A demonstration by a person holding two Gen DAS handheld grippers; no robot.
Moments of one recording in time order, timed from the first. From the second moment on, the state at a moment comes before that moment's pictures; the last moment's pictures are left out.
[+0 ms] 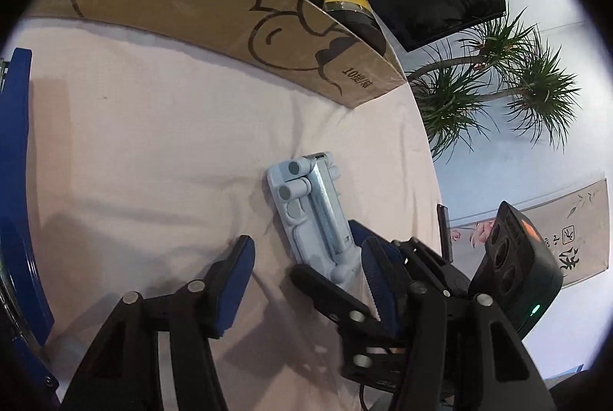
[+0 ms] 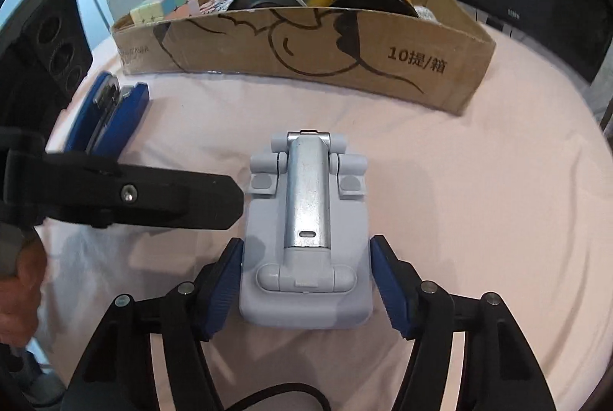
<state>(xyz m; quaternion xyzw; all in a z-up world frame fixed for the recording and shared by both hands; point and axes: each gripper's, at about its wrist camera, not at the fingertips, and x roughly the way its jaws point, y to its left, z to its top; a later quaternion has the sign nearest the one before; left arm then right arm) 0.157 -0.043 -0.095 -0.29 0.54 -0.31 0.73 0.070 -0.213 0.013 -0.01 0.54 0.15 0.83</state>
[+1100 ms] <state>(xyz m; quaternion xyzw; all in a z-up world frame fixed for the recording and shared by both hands) 0.318 0.059 -0.001 -0.20 0.51 -0.27 0.79 0.261 -0.082 0.079 0.13 0.49 0.24 0.83</state>
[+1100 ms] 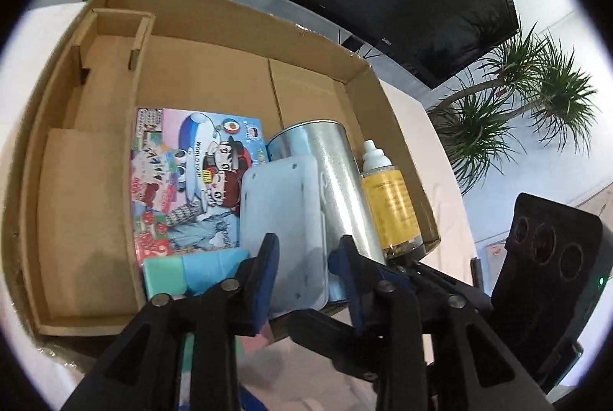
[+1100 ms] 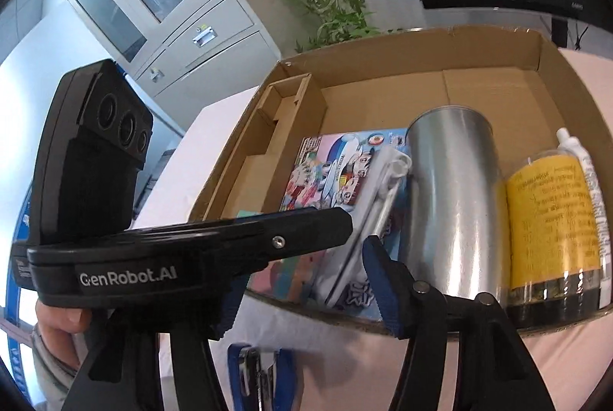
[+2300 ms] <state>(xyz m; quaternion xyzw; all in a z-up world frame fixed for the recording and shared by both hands) 0.085 0.106 -0.002 -0.22 0.44 -0.06 0.87 0.115 -0.051 0.008 0.03 0.50 0.31 0.81</state>
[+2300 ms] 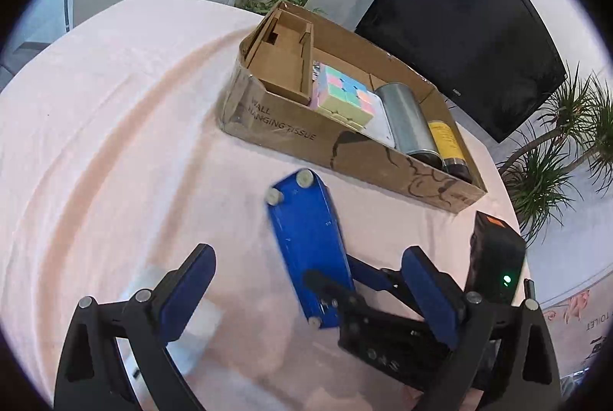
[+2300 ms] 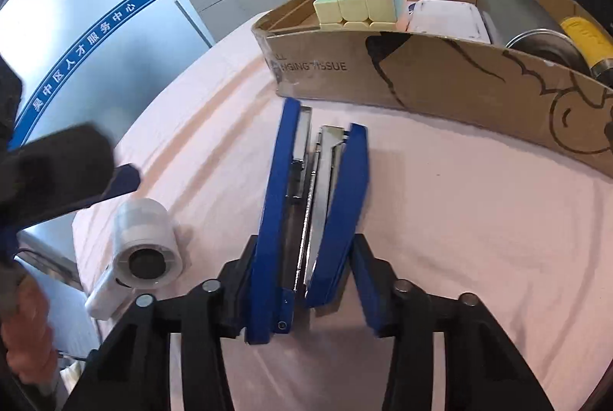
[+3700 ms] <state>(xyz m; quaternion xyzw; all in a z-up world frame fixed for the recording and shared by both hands) 0.124 0.032 -0.092 -0.33 0.53 -0.23 0.75 0.094 -0.174 0.023 0.10 0.55 0.27 0.78</state>
